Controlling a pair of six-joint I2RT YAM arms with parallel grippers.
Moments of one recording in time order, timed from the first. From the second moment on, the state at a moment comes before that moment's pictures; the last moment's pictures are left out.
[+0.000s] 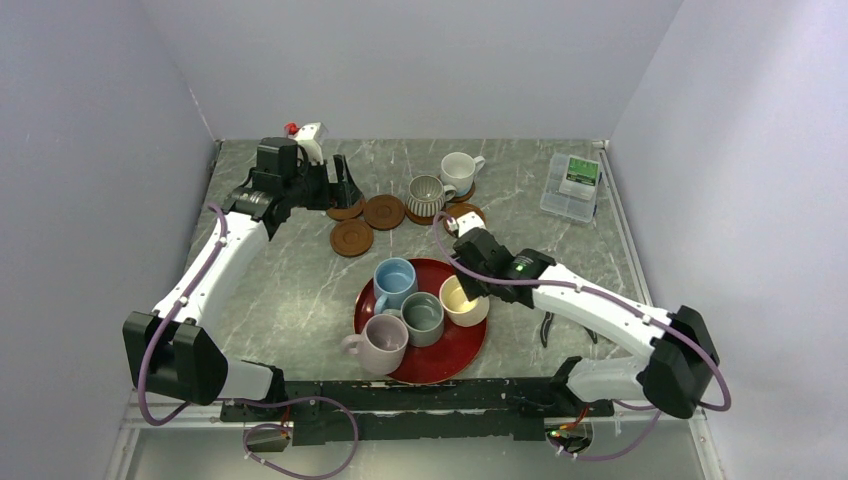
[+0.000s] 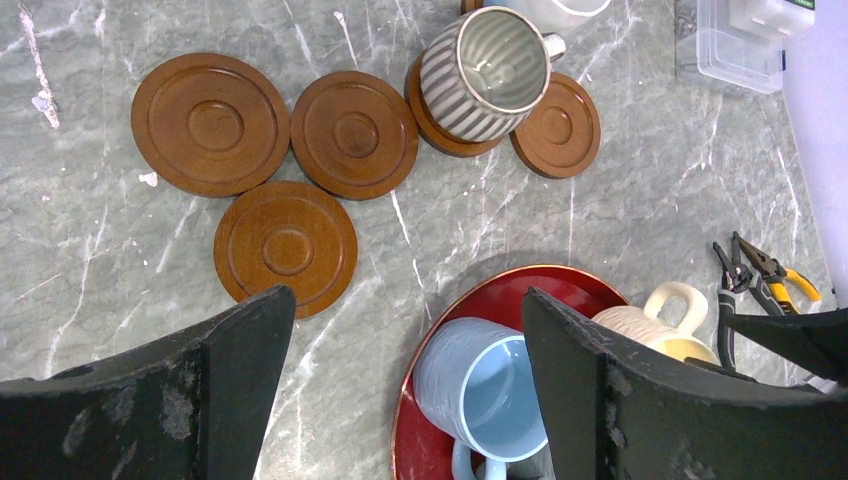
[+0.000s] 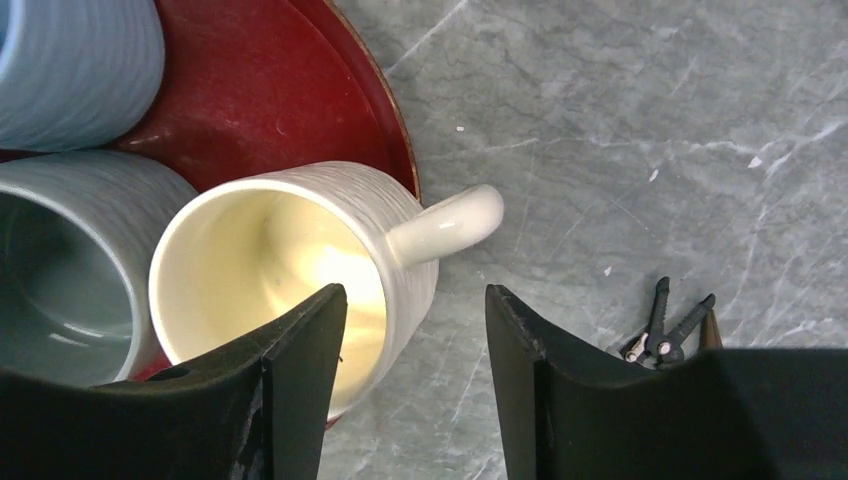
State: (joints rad) left arm -0.24 1.36 1.25 -0.45 0.26 -0.28; right arm 0.83 1.27 0.92 -0.64 0.36 0.22
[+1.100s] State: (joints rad) left arm -0.26 1.36 1.25 -0.45 0.26 -0.28; right arm 0.93 1.43 1.03 -0.95 0.56 0.93
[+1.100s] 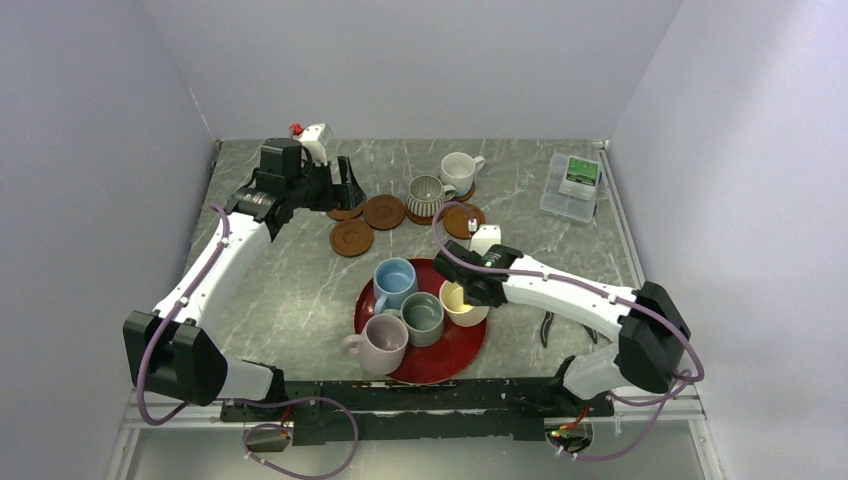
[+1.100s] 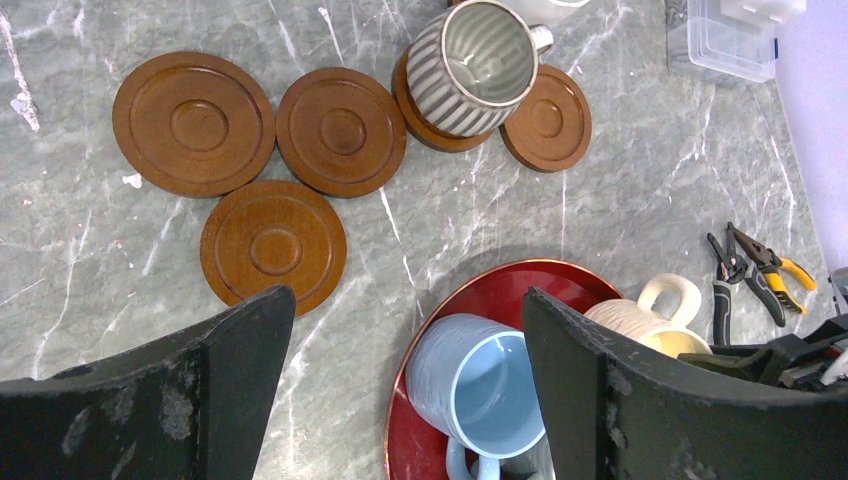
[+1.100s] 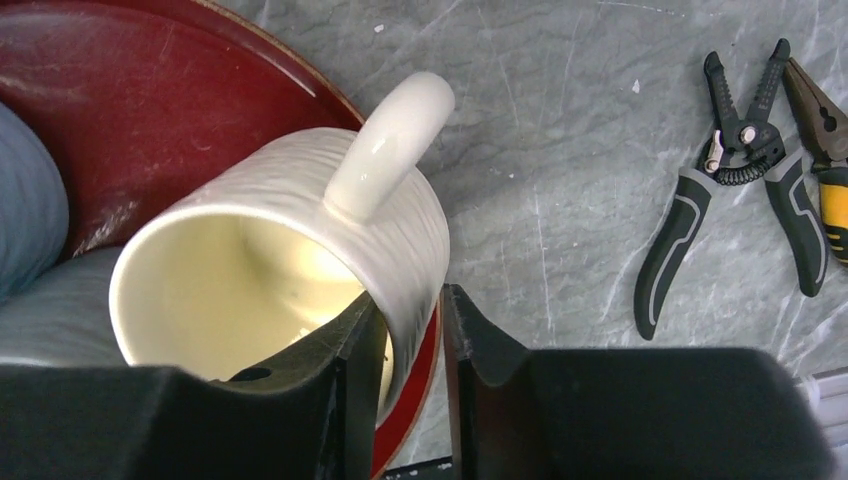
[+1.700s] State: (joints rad) left arm -0.27 1.36 1.25 -0.45 0.24 -0.28; right arm 0.93 1.40 1.15 -1.10 0.63 0.96
